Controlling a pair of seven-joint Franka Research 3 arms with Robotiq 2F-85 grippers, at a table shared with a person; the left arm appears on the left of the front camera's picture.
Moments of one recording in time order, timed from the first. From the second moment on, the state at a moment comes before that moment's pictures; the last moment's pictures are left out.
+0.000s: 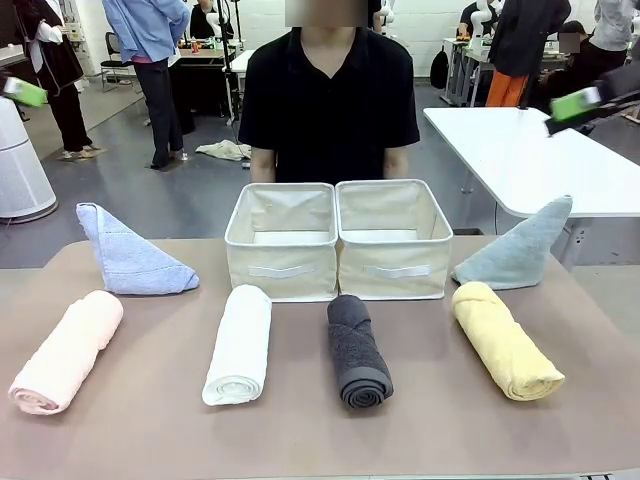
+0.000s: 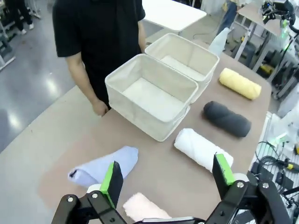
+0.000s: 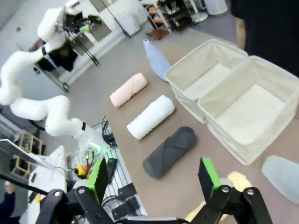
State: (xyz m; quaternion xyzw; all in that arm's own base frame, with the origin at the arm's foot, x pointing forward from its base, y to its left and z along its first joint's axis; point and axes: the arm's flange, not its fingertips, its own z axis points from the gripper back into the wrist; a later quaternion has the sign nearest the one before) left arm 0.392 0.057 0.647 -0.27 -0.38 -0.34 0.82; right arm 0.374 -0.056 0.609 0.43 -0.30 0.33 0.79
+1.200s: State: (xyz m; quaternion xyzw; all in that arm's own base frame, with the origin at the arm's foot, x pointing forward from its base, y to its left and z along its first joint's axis) left arm 0.369 0.180 0.600 -0.36 -0.32 -0.24 0.84; right arm 0.344 -0.192 0.607 0.42 -0.37 0.33 0.76
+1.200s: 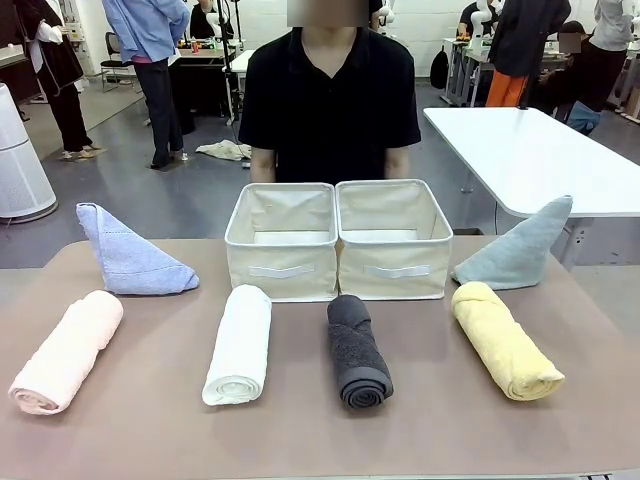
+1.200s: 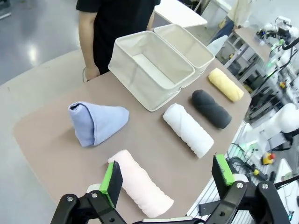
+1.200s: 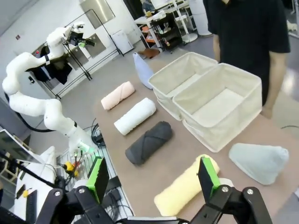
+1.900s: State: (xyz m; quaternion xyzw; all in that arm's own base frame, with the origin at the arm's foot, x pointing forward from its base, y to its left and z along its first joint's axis) left arm 0.367 0.231 0.599 -0.38 -0.32 -0.21 0.84; right arm 0.355 -0.227 0.584 0.43 -0.34 0.31 0.77
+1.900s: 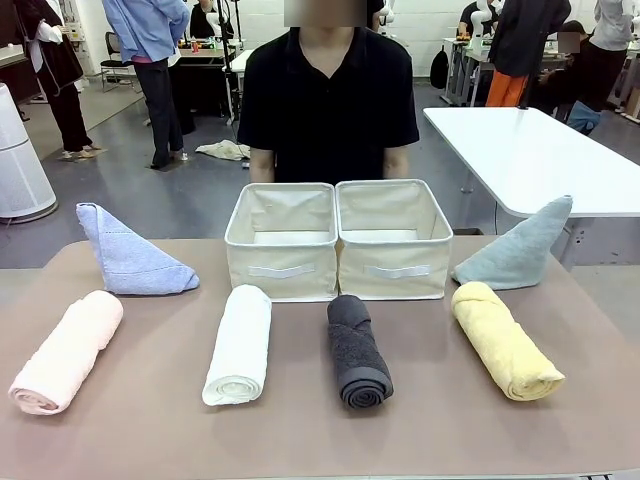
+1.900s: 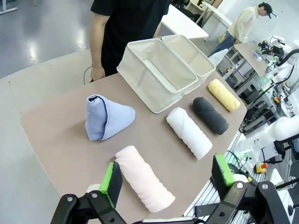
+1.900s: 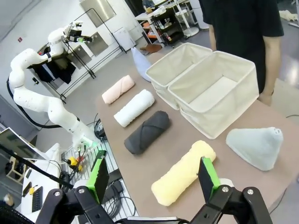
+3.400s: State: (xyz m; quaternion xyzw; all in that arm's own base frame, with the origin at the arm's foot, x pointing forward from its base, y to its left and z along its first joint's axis) left arm 0.369 0.229 0.595 -0.38 -0.32 -0.20 0.85; right arm 0.352 -0.228 0.588 0.43 -0.35 0.31 0.77
